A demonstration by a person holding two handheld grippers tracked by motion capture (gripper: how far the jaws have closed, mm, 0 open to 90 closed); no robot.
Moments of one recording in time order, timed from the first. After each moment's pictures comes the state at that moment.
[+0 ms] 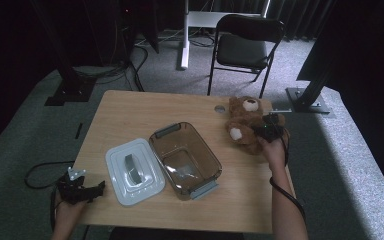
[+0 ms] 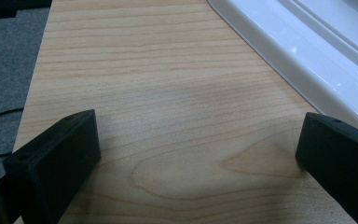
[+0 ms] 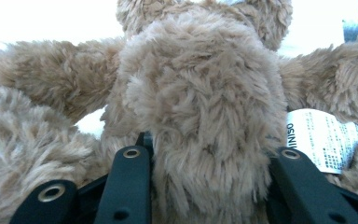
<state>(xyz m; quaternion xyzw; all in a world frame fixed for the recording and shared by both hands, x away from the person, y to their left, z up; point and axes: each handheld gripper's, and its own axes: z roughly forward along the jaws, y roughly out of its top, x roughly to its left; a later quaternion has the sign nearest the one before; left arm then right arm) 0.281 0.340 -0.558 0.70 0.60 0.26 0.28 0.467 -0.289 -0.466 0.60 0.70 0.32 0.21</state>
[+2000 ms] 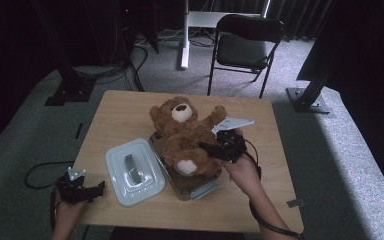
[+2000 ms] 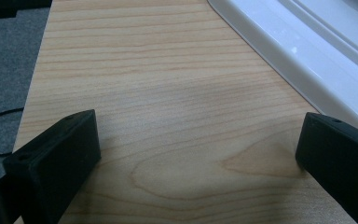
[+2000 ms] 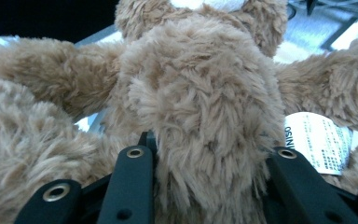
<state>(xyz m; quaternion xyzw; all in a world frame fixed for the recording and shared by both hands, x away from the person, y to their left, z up) 0.281 0.340 -0.558 0.70 0.60 0.26 0.28 0.325 -0.127 -0.365 0.34 0.81 0.44 0.16</state>
